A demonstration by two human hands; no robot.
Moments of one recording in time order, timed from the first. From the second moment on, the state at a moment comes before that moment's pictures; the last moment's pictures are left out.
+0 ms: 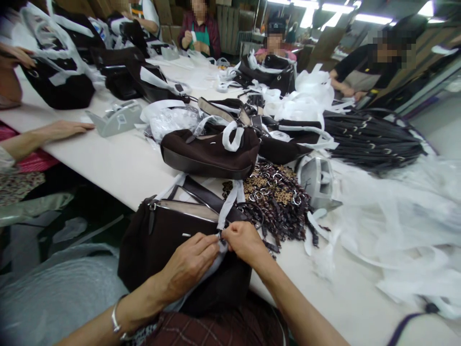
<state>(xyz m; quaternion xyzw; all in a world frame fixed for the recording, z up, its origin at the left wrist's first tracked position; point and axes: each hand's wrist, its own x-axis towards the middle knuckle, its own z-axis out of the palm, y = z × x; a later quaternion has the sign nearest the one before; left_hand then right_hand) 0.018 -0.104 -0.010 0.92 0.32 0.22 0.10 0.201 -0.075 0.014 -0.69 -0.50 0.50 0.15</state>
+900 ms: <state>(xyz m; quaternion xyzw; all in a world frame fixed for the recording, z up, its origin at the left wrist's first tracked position) 0.034 -0.075 0.010 0.69 0.50 0.12 0.51 0.200 -0.106 0.026 -0.68 -0.60 0.35 0.25</state>
